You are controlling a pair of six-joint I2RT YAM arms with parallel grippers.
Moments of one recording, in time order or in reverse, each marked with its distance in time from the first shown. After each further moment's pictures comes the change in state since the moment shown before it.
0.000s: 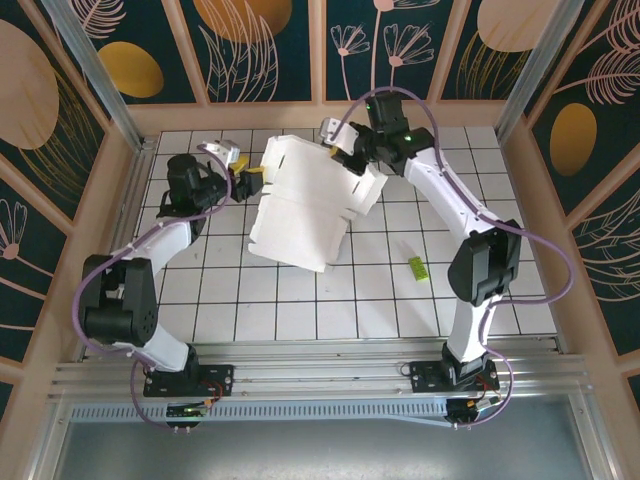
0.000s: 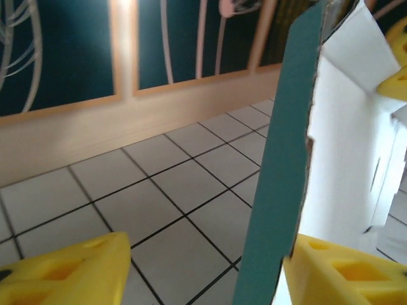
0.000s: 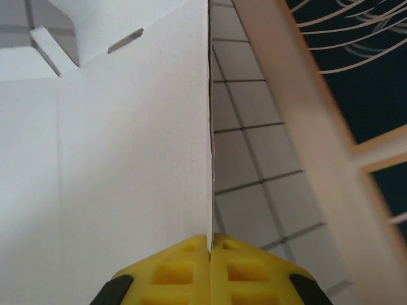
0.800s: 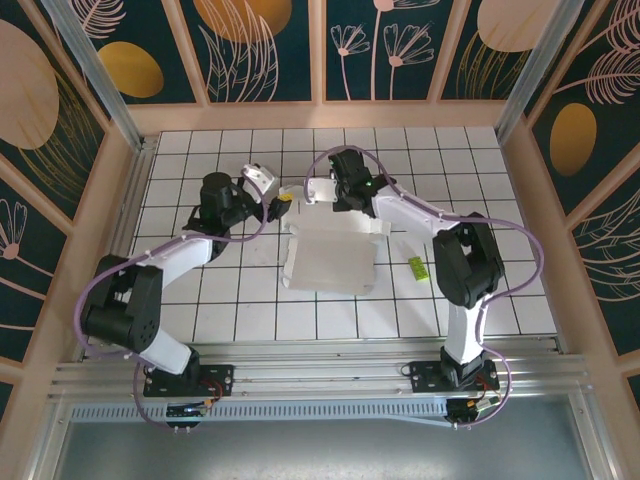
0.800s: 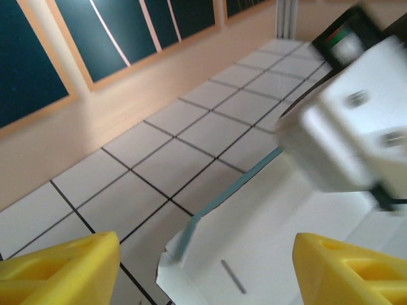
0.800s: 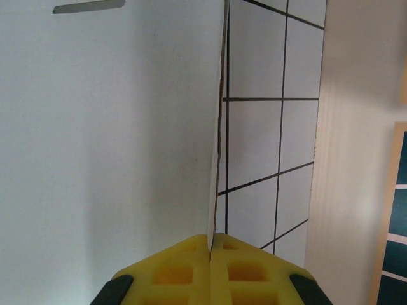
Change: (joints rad) left arm -0.204 0.032 -0.084 0.023 -0.171 0.338; right arm 0.148 -0.013 -0.488 0.382 0.474 -0.264
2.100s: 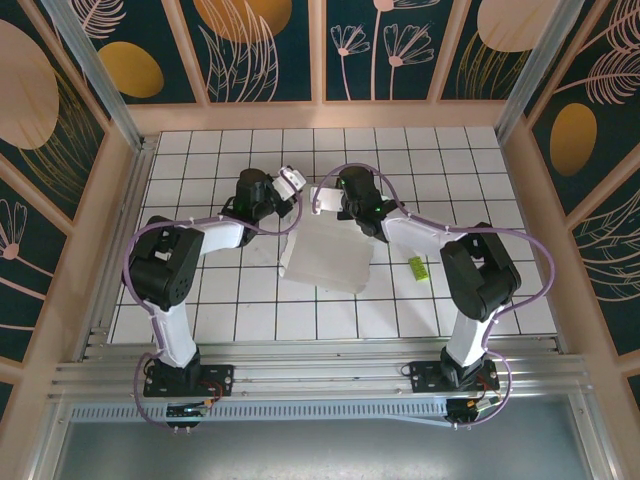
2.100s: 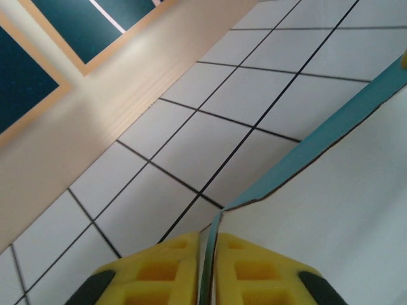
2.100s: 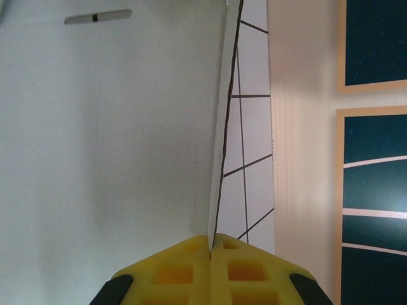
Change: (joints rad) left arm -0.097 0.312 0.191 0.073 -0.198 0.213; right arm 0.006 -0.100 -0.262 0.354 0.048 0.012
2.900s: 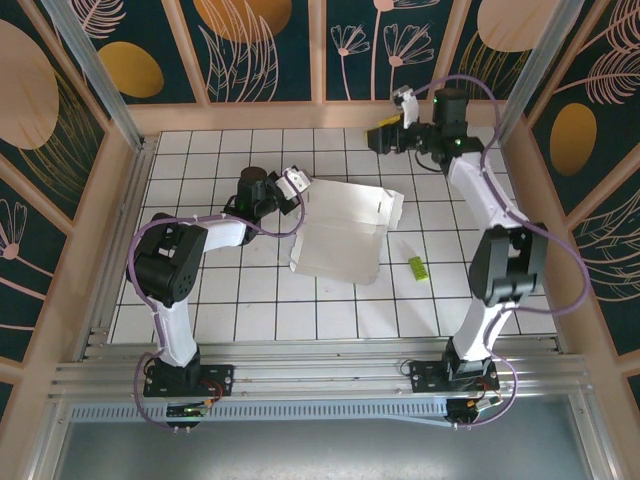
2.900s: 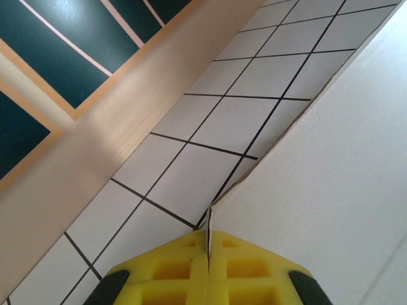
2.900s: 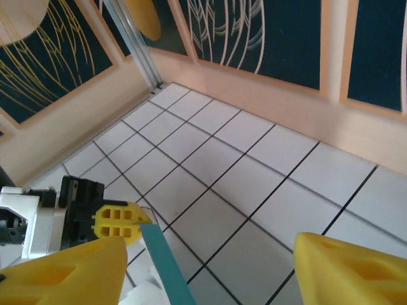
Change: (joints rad) left arm -0.005 0.031 0.022 0.067 0.084 0.085; right arm -0.481 0.077 0.540 -0.371 -1.014 1.119
